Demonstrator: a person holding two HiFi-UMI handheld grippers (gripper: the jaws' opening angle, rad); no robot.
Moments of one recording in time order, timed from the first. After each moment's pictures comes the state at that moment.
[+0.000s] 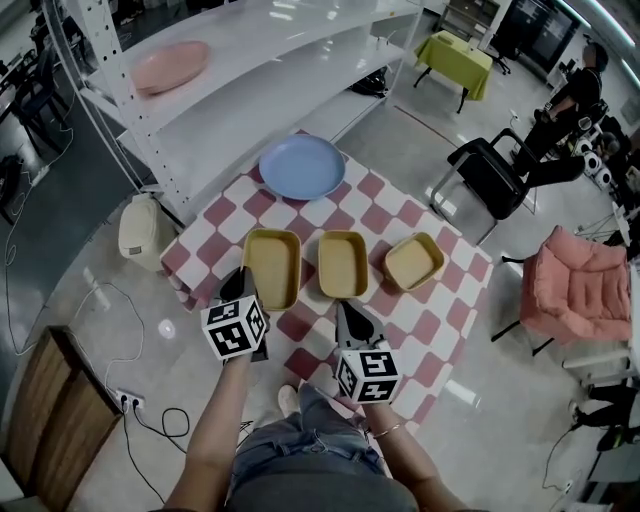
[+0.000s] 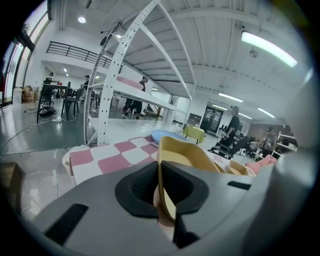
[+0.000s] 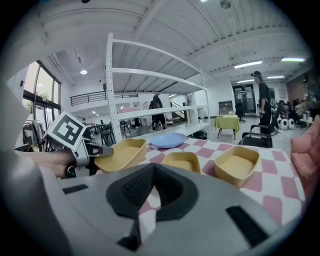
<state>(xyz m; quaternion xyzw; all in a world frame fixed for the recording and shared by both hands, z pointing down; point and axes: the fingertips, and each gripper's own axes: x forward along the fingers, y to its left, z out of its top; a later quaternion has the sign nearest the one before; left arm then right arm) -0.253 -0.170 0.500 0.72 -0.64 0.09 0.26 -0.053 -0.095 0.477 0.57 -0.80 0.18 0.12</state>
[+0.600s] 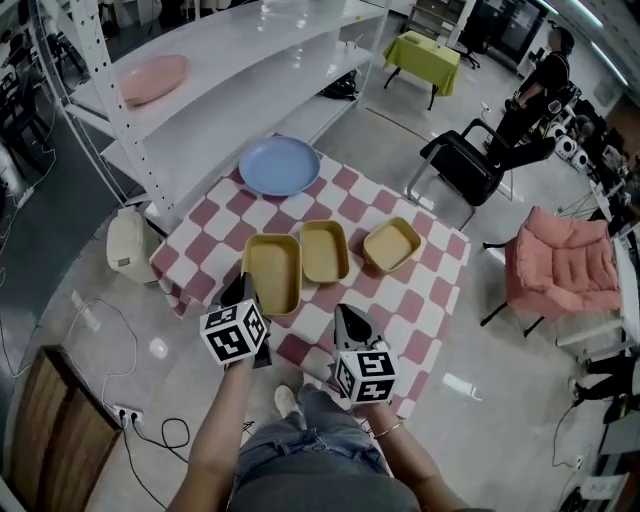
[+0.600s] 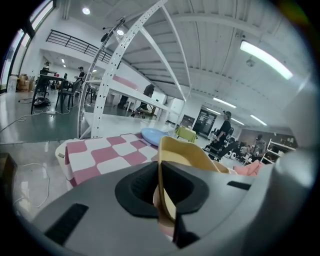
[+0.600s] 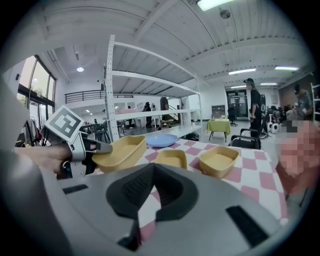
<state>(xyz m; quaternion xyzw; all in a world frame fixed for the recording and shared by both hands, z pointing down) -0.222 -0.124 0.482 0.74 -0.60 0.06 0.28 -0.033 -0.039 0.465 0.60 -0.77 0.16 0.12</state>
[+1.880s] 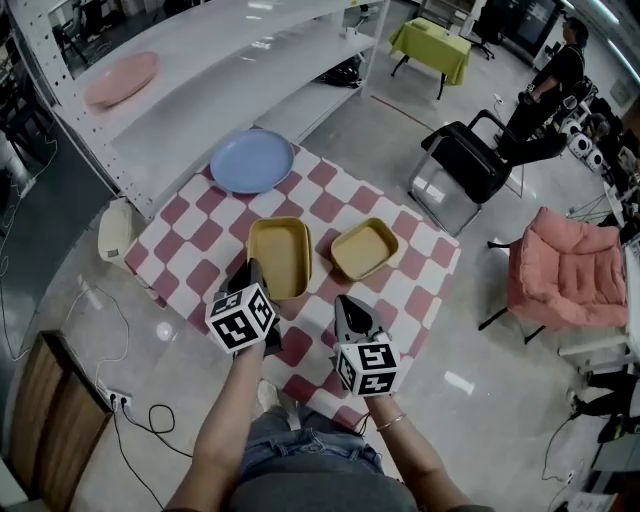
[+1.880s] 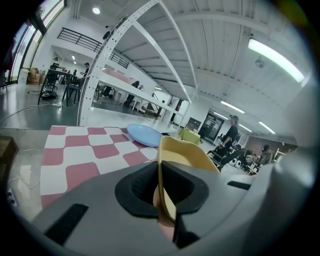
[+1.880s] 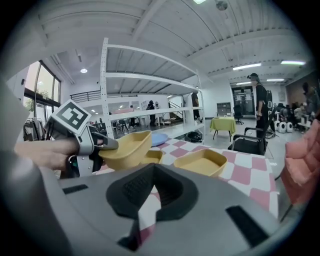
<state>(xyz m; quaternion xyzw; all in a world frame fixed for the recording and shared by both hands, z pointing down) -0.101 -0.162 0.483 0.71 -0.63 0.04 0.31 0.076 -0.077 0.474 0.57 -0.79 0.17 0.13</state>
